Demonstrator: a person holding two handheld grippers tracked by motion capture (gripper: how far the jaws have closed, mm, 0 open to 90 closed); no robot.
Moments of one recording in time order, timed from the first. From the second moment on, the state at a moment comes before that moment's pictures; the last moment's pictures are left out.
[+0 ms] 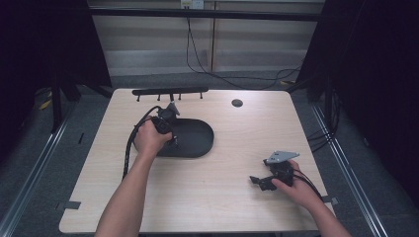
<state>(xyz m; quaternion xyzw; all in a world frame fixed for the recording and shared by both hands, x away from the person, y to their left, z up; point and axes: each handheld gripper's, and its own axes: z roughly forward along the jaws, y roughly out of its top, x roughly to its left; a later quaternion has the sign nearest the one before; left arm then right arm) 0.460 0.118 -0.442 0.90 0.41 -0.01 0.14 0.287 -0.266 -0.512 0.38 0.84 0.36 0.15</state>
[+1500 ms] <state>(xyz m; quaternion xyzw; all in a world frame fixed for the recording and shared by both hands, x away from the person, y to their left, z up) 0.455 0.123 -0.438 0.89 0.42 0.01 0.16 0.287 -0.265 -0.512 0.38 0.84 0.36 0.15</state>
